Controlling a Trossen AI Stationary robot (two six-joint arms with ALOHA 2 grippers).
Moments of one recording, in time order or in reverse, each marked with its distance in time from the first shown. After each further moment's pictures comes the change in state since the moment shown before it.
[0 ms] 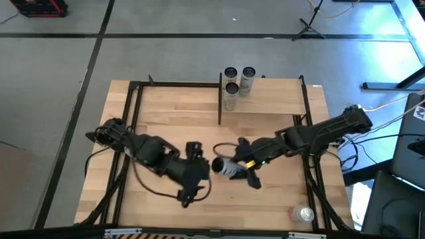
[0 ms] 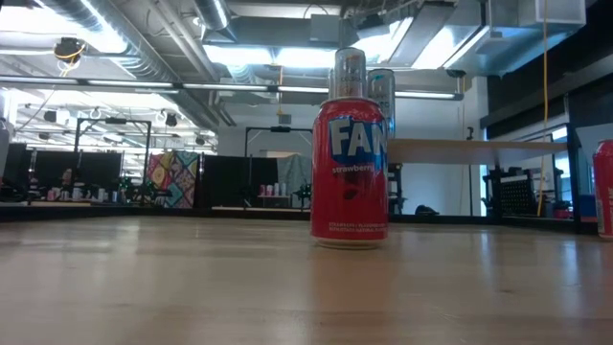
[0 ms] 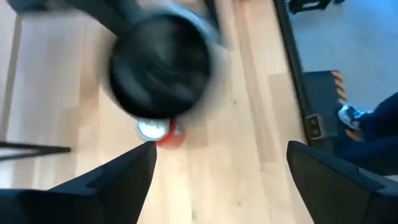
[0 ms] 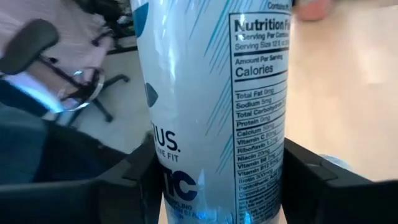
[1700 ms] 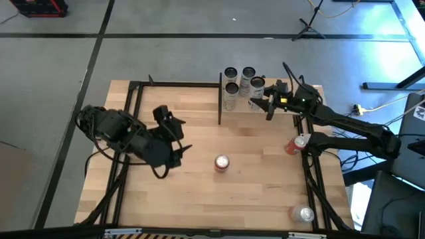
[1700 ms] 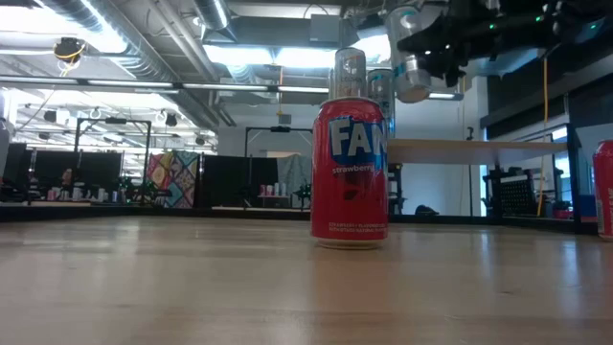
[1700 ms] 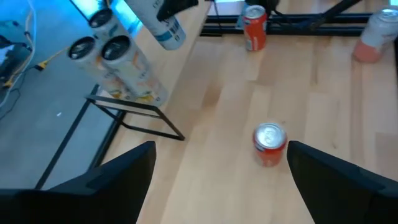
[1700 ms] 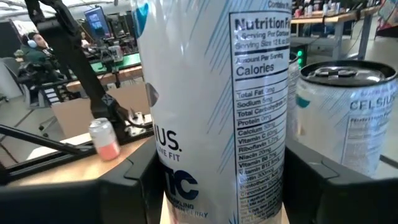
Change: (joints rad) left arm 0.000 -0.212 -0.002 -0.187 -0.435 -0.180; right arm -0.870 -0.589 -0.785 0.751 -0.179 -0.227
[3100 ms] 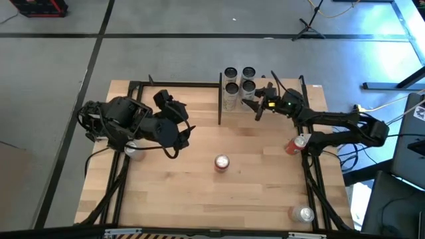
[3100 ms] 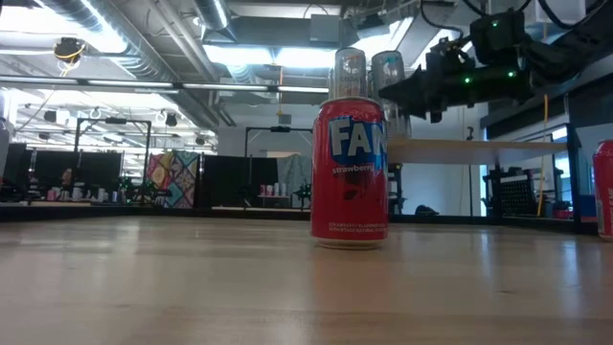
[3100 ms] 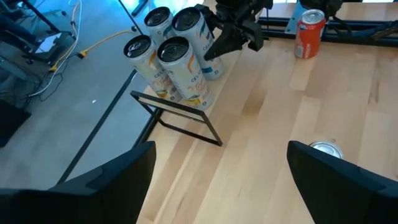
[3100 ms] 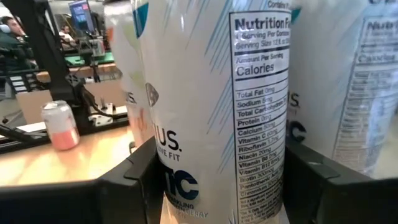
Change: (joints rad) left arm 0.148 -0.010 0.000 0.001 -0.043 0.040; right arm -0.054 0.303 -0.179 0.520 0.020 -0.095
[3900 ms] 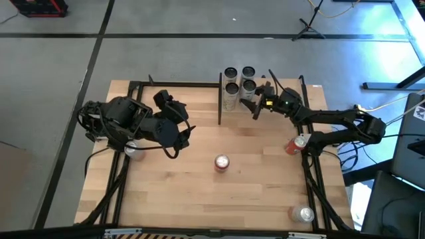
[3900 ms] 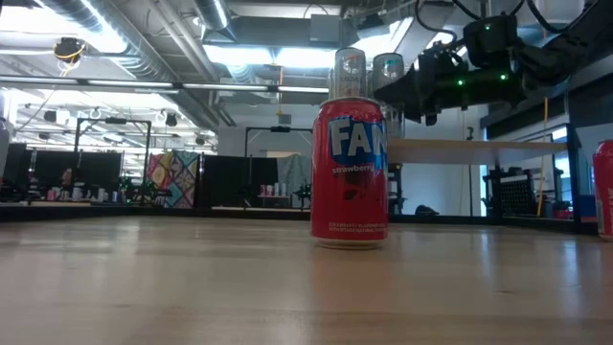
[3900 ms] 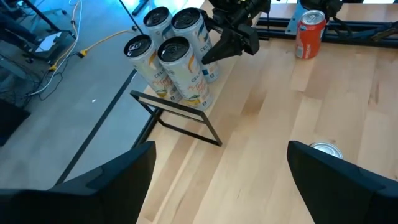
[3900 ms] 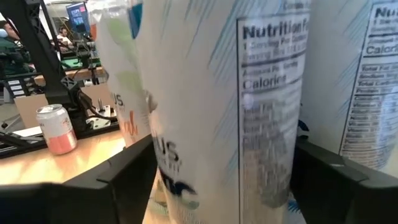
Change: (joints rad) left arm 0.000 0.001 0.000 0.001 0.000 -0.004; right arm 0.001 0.060 0.021 0.033 0.008 0.018
